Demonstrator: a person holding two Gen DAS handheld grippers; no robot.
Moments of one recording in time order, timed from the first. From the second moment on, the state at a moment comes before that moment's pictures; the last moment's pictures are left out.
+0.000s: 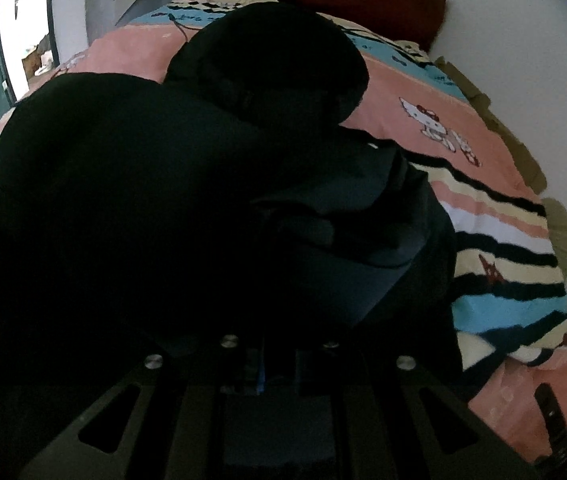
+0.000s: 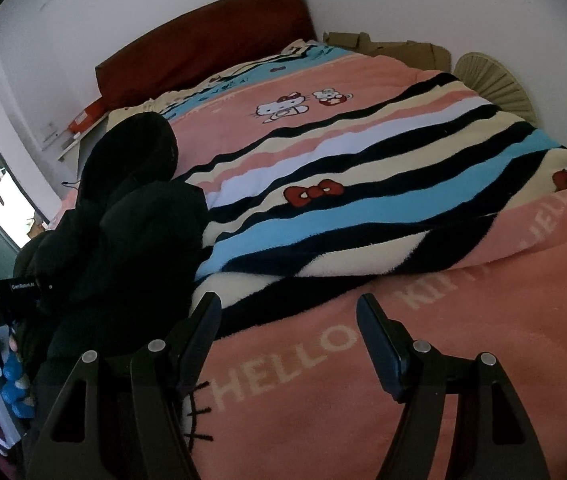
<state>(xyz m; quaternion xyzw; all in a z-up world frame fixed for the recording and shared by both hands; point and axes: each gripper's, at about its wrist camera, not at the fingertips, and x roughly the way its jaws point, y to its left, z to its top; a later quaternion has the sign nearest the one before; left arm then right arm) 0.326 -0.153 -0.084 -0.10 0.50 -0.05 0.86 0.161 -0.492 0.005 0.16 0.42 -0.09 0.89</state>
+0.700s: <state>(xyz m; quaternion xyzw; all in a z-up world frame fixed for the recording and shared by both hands) 0.278 -0.183 -0.068 -0.04 0.51 -0.09 0.86 0.164 -0.491 0.006 0.14 0.42 -0.10 0.89</state>
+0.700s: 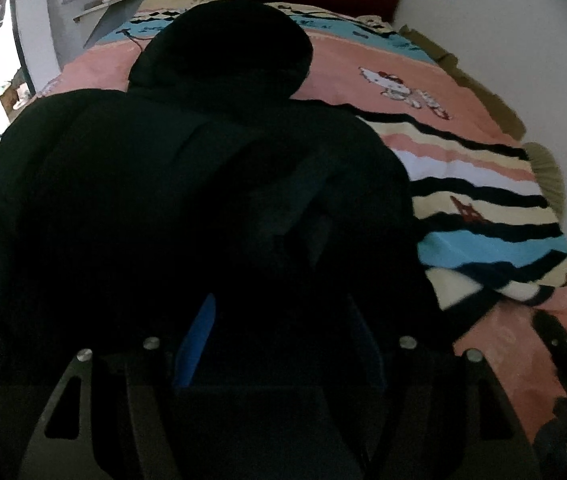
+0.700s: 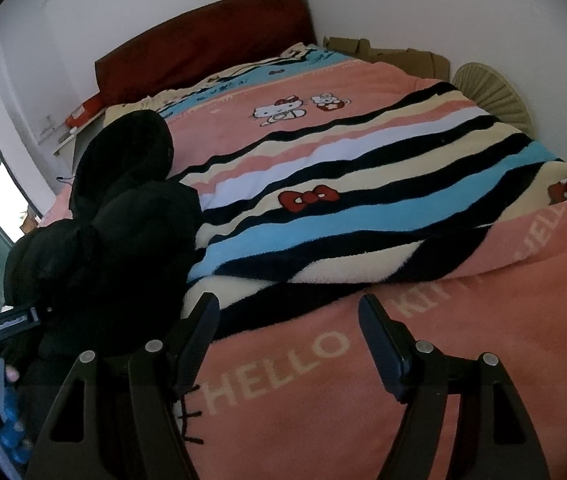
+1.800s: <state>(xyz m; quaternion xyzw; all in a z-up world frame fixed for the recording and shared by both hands) 0.344 0.108 -0.016 -0.04 0.45 -0.04 0.89 0.252 -0.283 0.047 0.04 0.44 0.09 0.89</state>
